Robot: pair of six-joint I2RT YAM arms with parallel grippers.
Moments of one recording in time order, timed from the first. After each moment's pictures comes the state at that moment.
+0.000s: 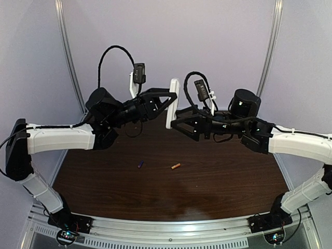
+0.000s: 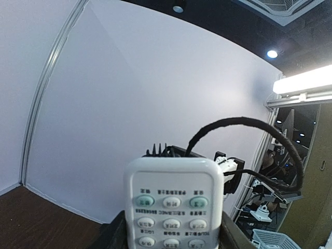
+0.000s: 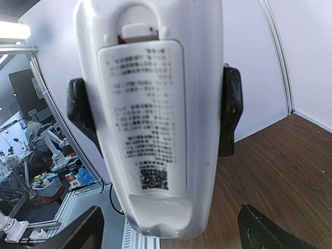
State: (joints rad) left arm -0.87 1.57 1.10 0.99 0.63 -0.68; right arm 0.85 1.33 1.01 0.39 -0.62 0.43
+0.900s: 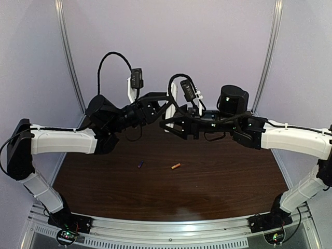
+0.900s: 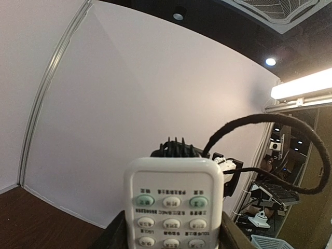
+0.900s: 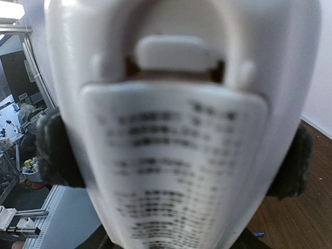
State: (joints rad) left arm -0.87 1.59 1.03 1.13 0.61 -0.74; right arm 0.90 1.43 1.14 0.28 -0.59 0.31
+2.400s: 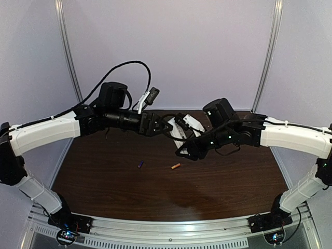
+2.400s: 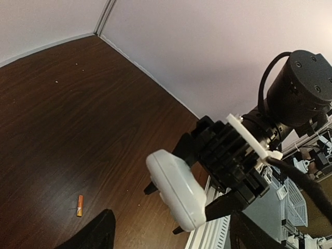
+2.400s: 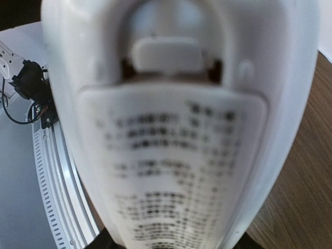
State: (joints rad) left arm -0.82 1.47 1.25 -0.18 0.55 -0.40; right arm 0.92 1.44 1.20 -0.44 -0.23 0.06
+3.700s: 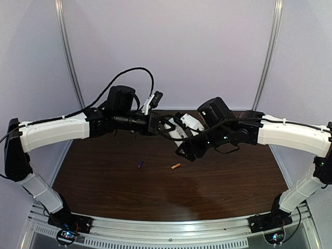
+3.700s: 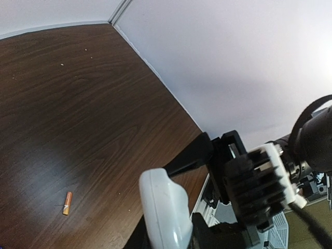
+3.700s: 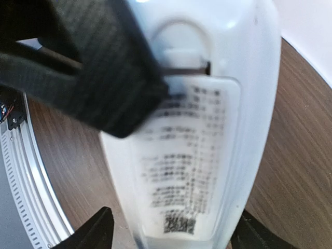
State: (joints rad) left arm -0.84 1.56 1.27 -0.11 0.50 -0.58; right arm 0.96 1.48 1.27 -0.54 -0.03 0.04
